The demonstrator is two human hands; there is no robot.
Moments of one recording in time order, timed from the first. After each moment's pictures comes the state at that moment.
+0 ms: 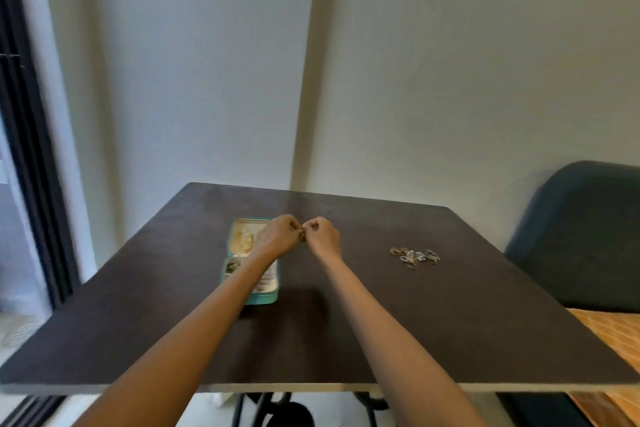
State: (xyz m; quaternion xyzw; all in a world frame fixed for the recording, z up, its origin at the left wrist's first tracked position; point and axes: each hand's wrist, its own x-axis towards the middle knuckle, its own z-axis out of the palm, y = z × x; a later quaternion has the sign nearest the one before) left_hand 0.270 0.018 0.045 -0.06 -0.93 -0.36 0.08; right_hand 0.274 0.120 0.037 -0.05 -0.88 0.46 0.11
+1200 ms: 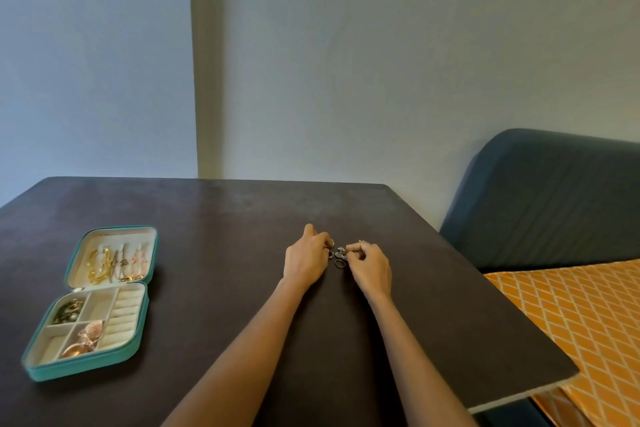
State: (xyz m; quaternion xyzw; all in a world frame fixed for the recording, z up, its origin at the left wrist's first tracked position) left_hand 0.209 0.247 -0.026 -0.23 -0.92 -0.30 0.11; right_hand 0.260 0.369 -0.030 -0.20 -0.88 0.37 0.21
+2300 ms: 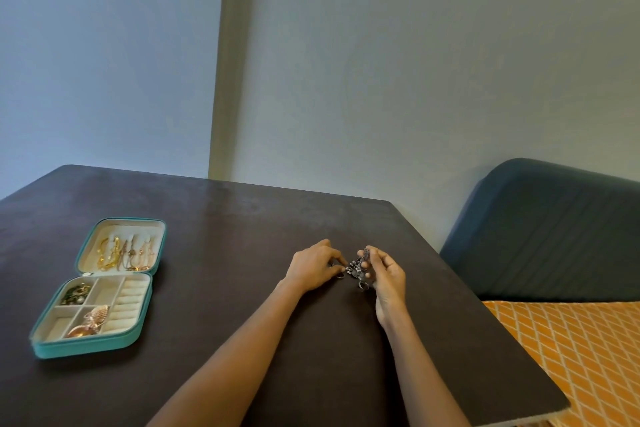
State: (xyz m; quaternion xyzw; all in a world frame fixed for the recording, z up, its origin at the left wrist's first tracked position) left_hand 0.205 0.249 -0.021 -0.31 -0.91 -0.26 0.06; right_hand 0.275 0.382 -0.019 -0.14 -0.60 0.75 0.24
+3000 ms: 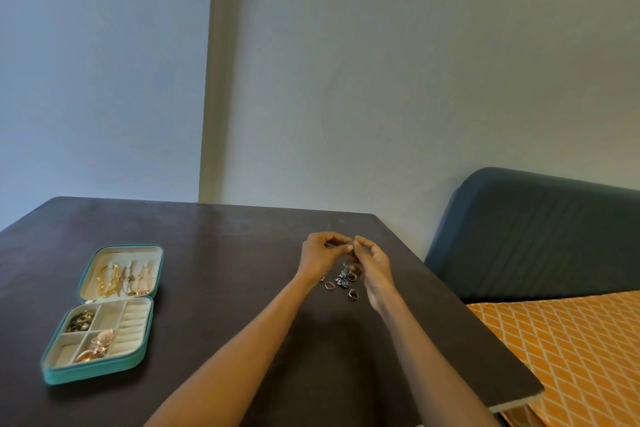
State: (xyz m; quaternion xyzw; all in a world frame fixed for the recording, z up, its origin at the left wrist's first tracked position) left_hand 0.228 0.263 0.029 -0.24 -0.73 -0.63 0.05; right_hand 0.274 0.379 0.021 -0.10 -0.64 0.74 0.21
